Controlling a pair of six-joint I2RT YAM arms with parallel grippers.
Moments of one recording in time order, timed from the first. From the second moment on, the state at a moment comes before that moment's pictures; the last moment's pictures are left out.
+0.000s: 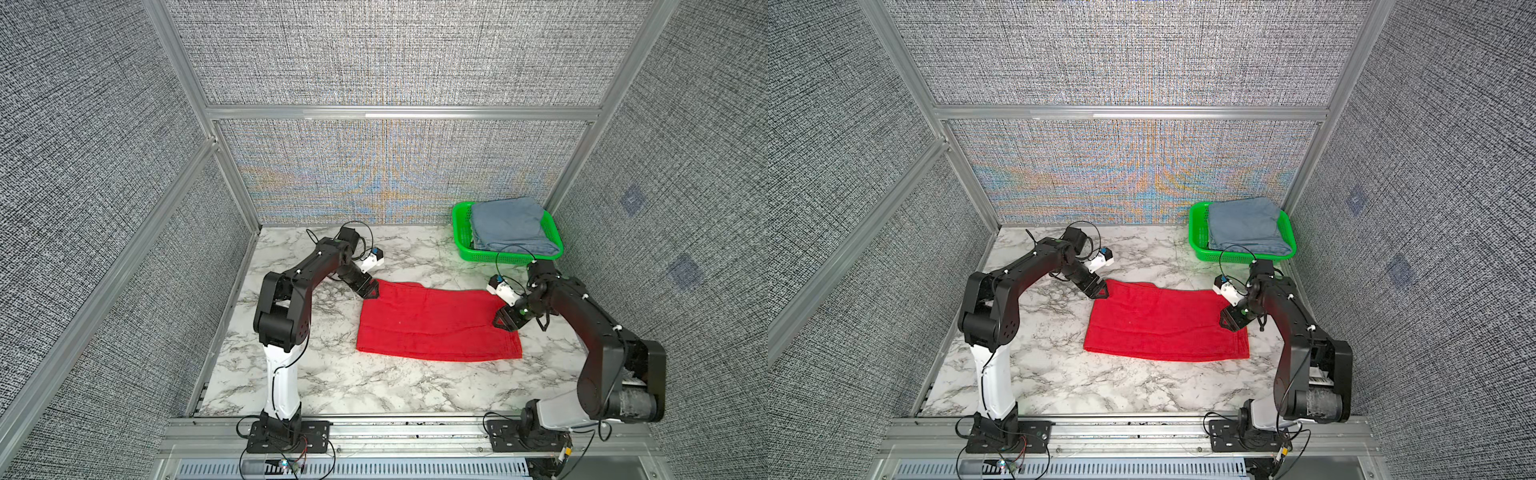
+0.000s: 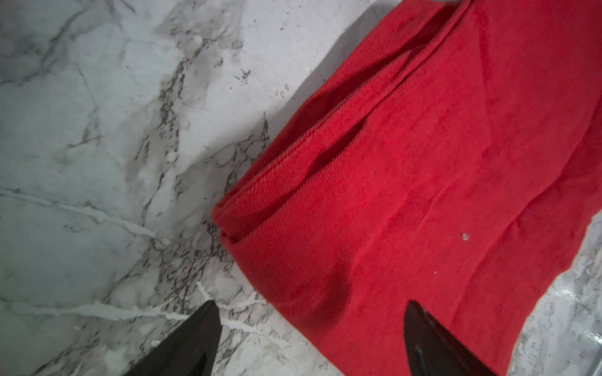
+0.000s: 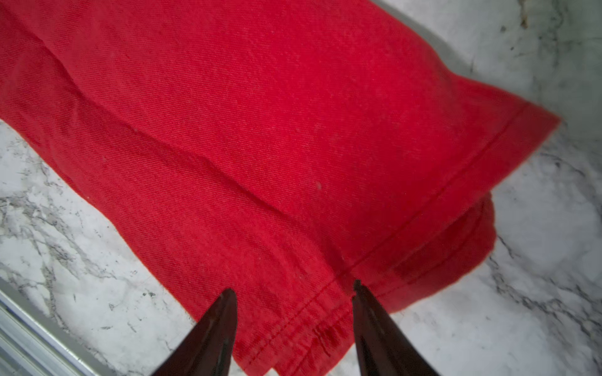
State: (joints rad) left arm -0.35 2.10 1.65 -0.90 0.40 0.47; right arm -0.12 1.45 1.00 -0.91 -0.29 -0.69
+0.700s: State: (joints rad) left arm -0.35 2.19 1.76 -0.98 0.44 0.47; right arm -0.26 1.57 0.94 -0.86 -0.24 -0.67
